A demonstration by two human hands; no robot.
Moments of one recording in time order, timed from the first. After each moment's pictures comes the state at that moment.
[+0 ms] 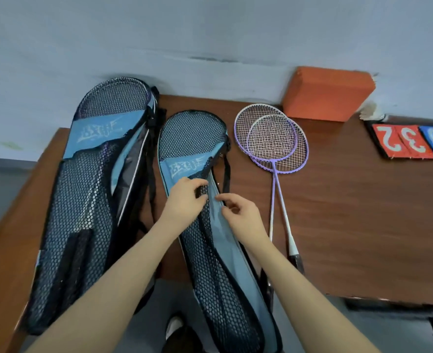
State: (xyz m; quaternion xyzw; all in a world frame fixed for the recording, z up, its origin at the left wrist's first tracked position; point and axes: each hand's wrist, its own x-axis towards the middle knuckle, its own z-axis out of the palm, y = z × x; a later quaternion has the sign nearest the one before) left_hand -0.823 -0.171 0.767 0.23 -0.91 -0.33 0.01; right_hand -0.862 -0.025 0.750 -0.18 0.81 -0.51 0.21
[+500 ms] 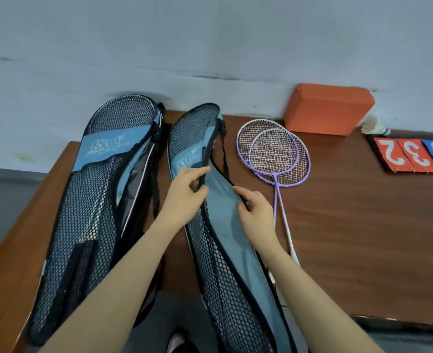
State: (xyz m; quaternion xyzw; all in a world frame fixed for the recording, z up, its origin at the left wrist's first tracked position) left_hand -0.830 -0.175 0.802 0.21 -0.84 -0.49 0.14; right_hand -0.891 -0.020 0.756 -0.19 0.84 -0.50 0.07
